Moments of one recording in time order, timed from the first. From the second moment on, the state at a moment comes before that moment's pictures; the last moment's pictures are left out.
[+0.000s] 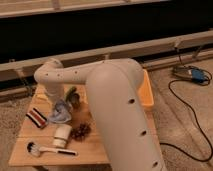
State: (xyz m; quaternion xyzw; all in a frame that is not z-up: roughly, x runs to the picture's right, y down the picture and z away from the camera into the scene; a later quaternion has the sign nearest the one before) arm -0.279 0.067 0.815 -0.31 0.01 0.32 0.90
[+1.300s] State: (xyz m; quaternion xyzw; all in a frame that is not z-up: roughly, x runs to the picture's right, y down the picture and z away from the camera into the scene) arm -0.292 0.024 0.754 -0.32 -0.09 0.31 0.89
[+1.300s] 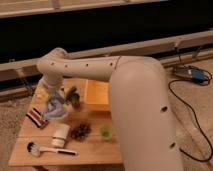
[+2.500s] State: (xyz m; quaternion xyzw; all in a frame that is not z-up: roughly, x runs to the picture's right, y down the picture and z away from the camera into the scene) arm -0.295 0.020 0.735 -0.32 -0.09 0.29 0.90
